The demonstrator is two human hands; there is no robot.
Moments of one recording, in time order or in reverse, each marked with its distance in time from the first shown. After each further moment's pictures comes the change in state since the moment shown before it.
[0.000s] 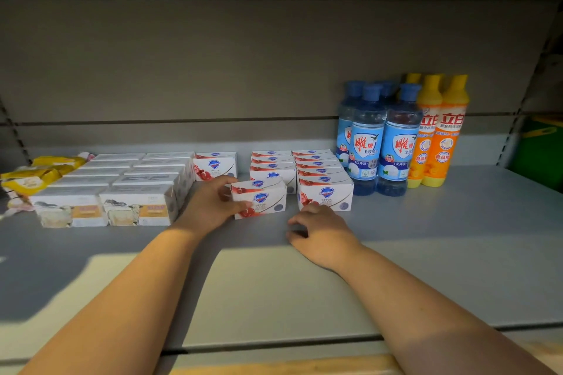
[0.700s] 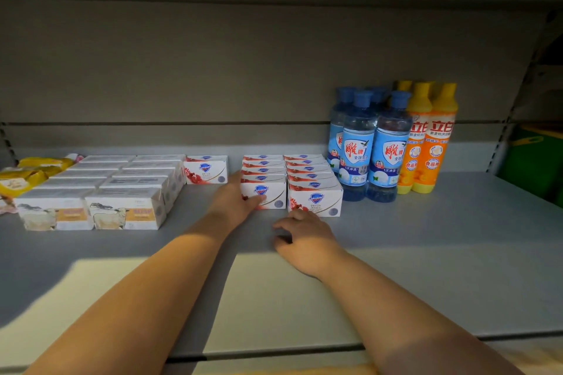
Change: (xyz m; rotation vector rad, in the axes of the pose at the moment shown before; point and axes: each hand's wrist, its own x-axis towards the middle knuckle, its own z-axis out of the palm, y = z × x) left_hand 0.030 0.013 0.051 0.282 0.112 0.072; right_hand 0.001 -0.005 0.000 0.012 -0.020 -0.022
